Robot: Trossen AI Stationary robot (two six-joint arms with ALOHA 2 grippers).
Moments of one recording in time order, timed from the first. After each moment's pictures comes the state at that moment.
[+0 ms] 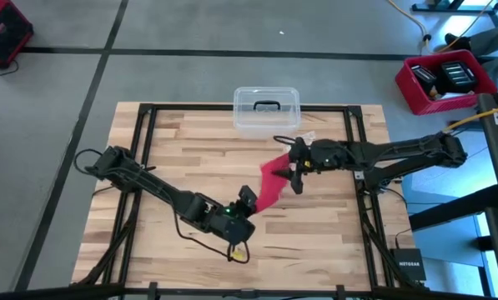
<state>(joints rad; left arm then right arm) -0.47 1.83 1.54 -0.52 -0.70 0.59 0.03 1.13 0.84 -0.15 0.07 0.29</state>
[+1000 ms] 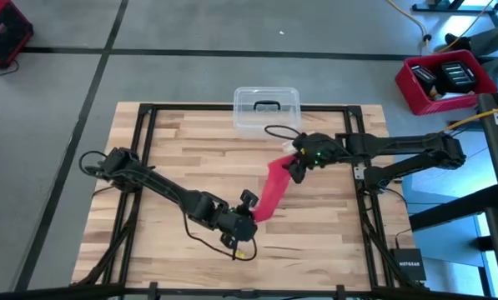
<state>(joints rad) -0.43 1.89 1.54 -0.57 -0.41 0.32 -0.03 1.16 0.95 -0.57 0.06 0.61</state>
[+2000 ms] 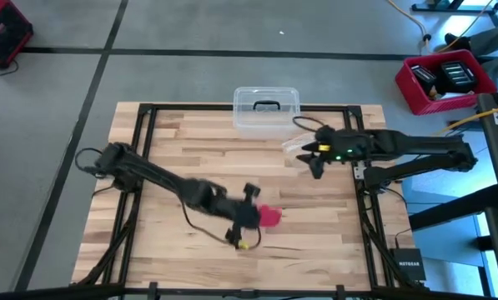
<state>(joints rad) -0.36 1.80 1.54 -0.47 -0.26 0.24 0.02 0.92 0.98 -0.68 0.23 0.54</state>
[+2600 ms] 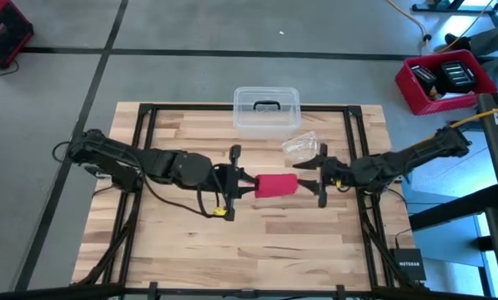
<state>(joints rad) -0.30 1.53 1.54 -0.19 -0.31 0.21 0.36 0.86 0.66 0.04 0.46 0.13</state>
